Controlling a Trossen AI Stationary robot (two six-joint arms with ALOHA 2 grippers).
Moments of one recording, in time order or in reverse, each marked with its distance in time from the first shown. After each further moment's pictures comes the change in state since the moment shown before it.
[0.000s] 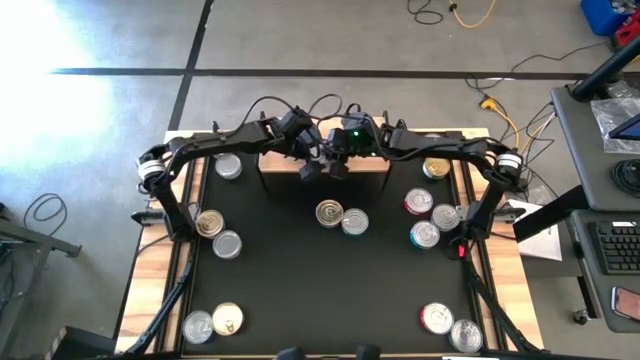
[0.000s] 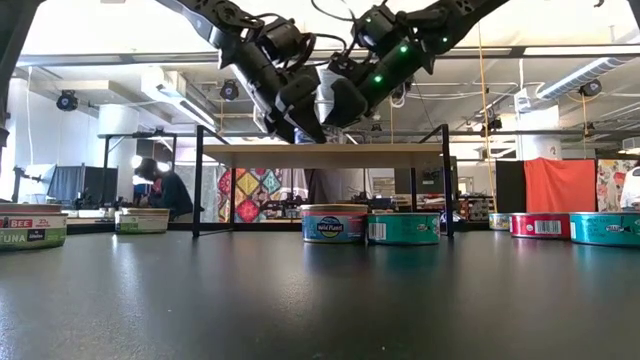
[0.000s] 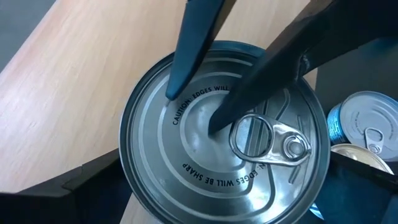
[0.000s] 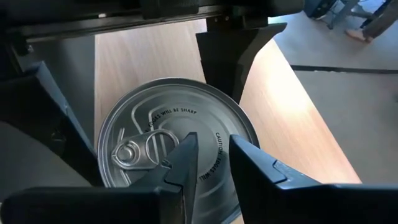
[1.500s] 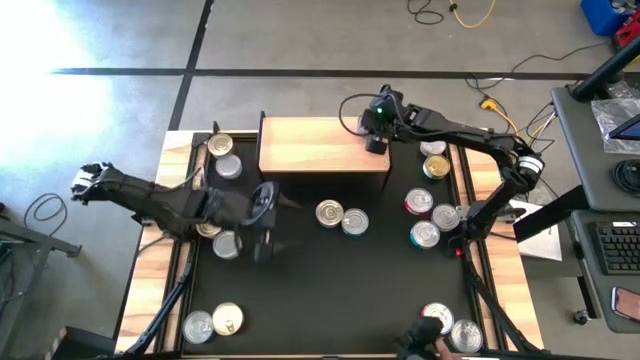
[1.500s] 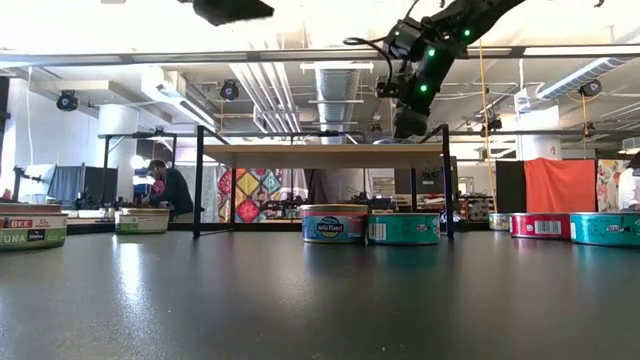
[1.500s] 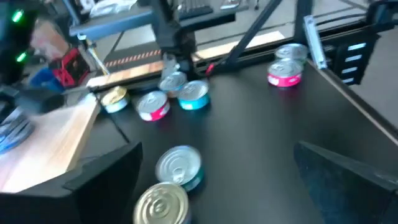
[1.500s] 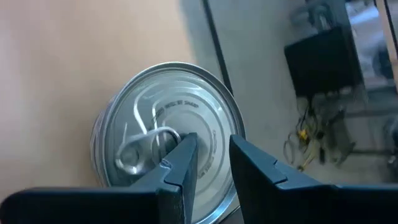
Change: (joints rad) left arm -0.729 -0.610 -0.529 0.397 -0.317 0.001; right arm -0.205 -0.142 -0.006 -0.321 0.353 -0.248
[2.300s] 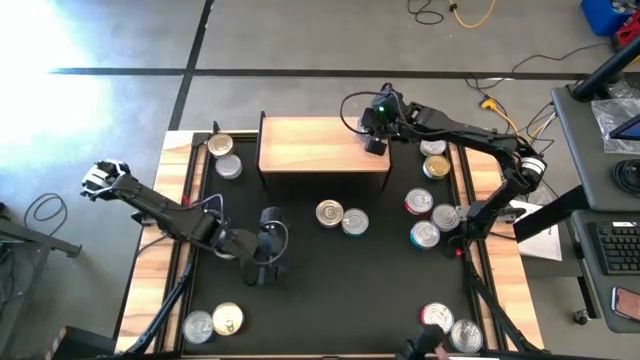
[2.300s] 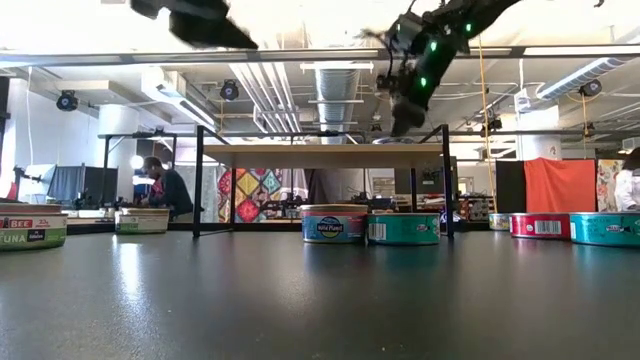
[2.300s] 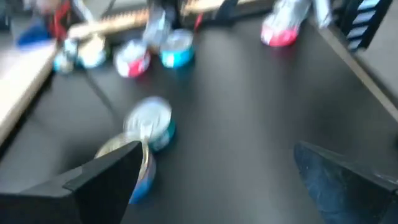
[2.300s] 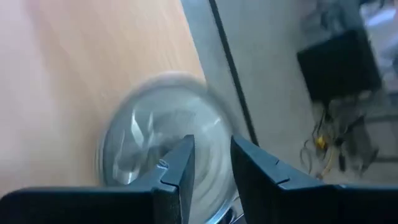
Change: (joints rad) left arm -0.170 0.125 -0.028 -0.063 -0.190 -0.218; right arm 0.035 -0.051 0.035 -0.021 -0.065 0.012
